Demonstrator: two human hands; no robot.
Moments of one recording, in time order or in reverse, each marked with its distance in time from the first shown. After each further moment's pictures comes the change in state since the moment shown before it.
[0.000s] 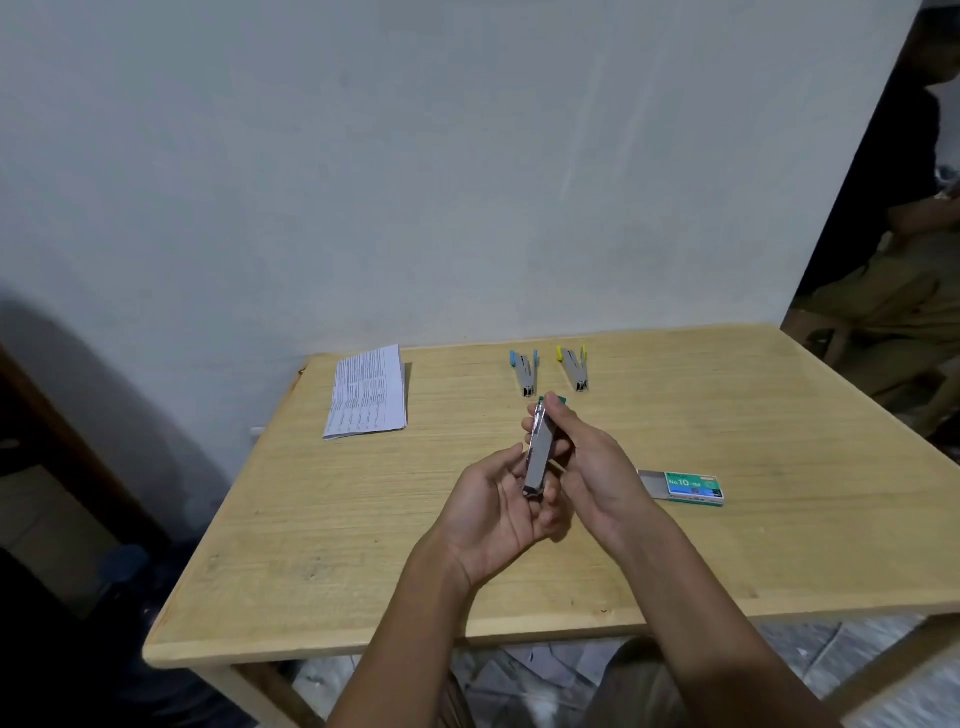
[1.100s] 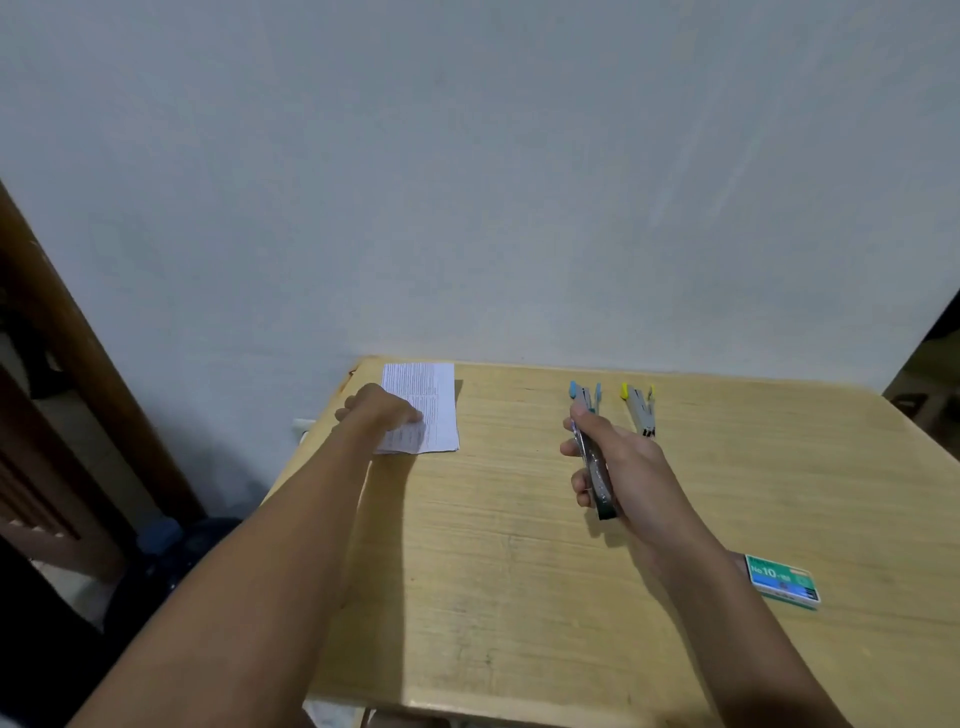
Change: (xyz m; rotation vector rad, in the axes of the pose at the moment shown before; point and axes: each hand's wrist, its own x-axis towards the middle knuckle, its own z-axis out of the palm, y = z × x) left_hand 0.028 0.187 -0.151 1.175 1.274 -0.113; right_hand 0.026 -0.021 0.032 -0.403 -0.021 -0.083
